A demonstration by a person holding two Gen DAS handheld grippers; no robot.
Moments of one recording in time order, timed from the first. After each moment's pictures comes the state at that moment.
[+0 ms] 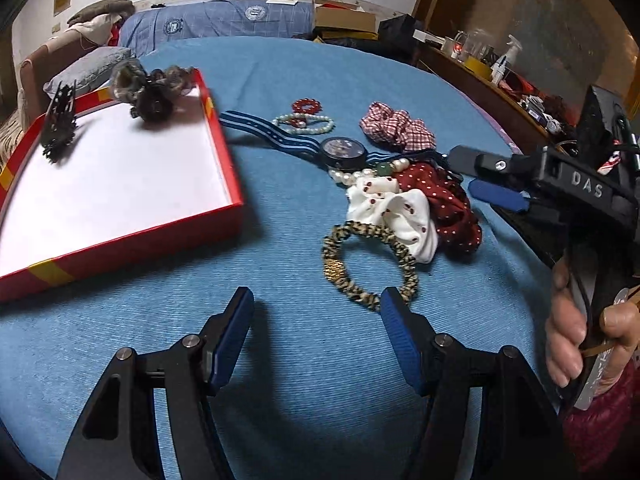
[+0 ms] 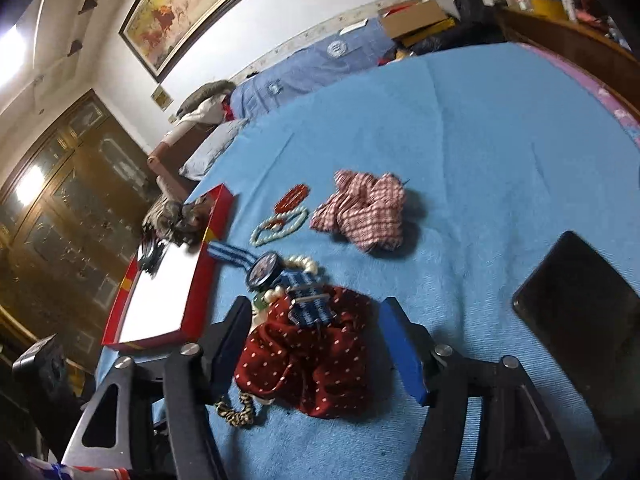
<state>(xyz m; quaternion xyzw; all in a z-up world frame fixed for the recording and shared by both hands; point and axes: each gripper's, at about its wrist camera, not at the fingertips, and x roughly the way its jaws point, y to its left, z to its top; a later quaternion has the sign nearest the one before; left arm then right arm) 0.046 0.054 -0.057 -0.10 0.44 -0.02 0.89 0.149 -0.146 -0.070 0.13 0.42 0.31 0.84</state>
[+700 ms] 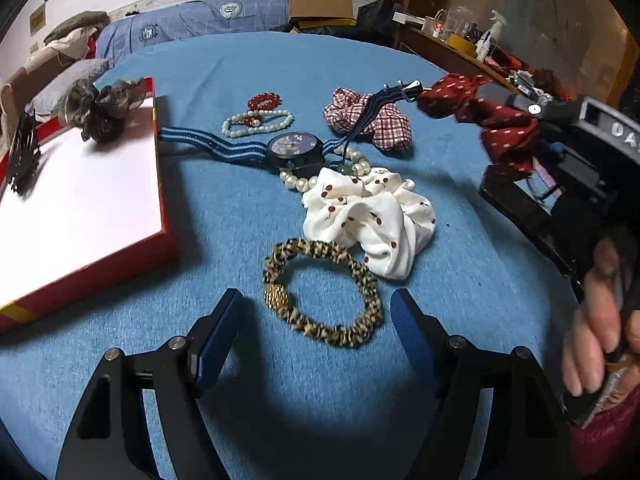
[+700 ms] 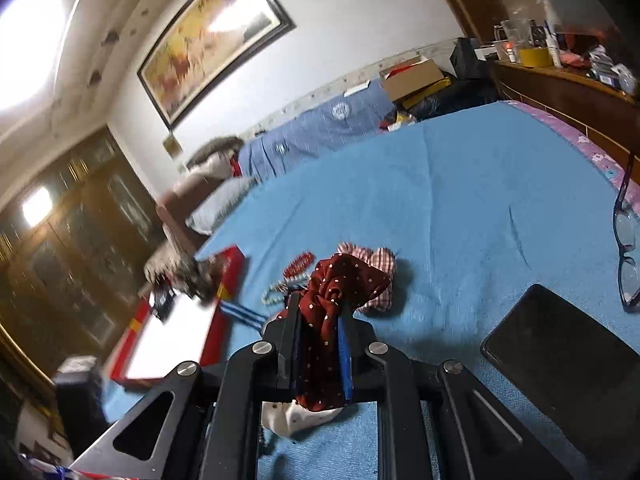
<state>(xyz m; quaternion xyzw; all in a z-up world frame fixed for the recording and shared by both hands) 0.077 0.017 -0.062 -0.06 0.46 -0.03 0.89 0.128 -0.181 -0.044 0.17 0.31 0.29 0.89</state>
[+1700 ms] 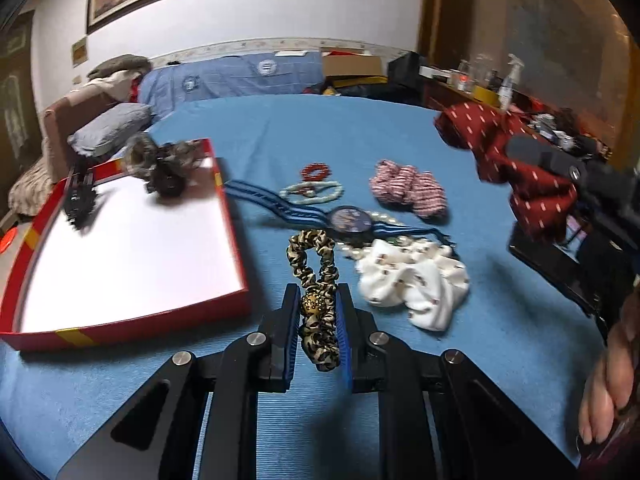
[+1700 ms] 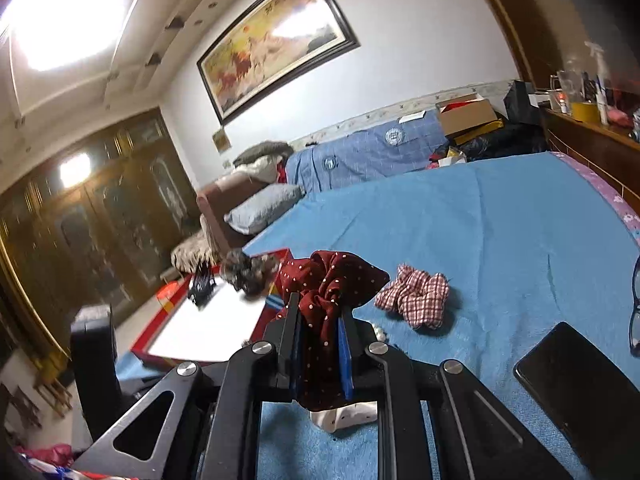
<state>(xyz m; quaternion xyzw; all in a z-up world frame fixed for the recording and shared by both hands) 0.059 0.038 -0.036 -0.04 0.36 0.05 0.93 0.093 -0.146 -0.025 0.10 0.24 0.37 0.89</state>
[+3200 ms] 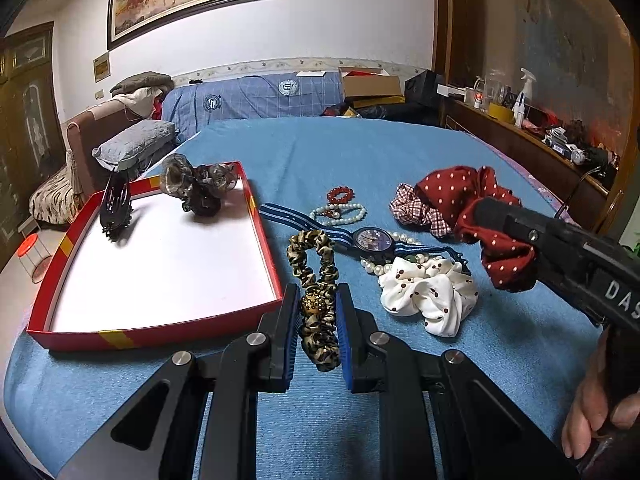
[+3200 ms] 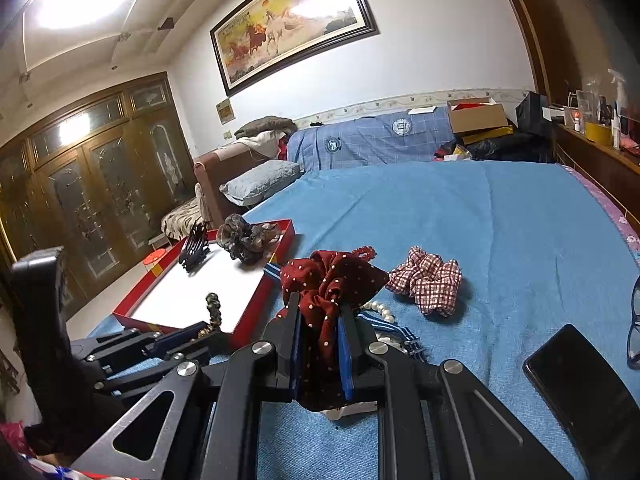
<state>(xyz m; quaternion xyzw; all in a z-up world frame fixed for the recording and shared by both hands) 0.037 0.042 -0.018 -0.04 0.32 0.08 0.94 0.082 -0.117 -0.036 0.04 0.25 0.37 0.89</state>
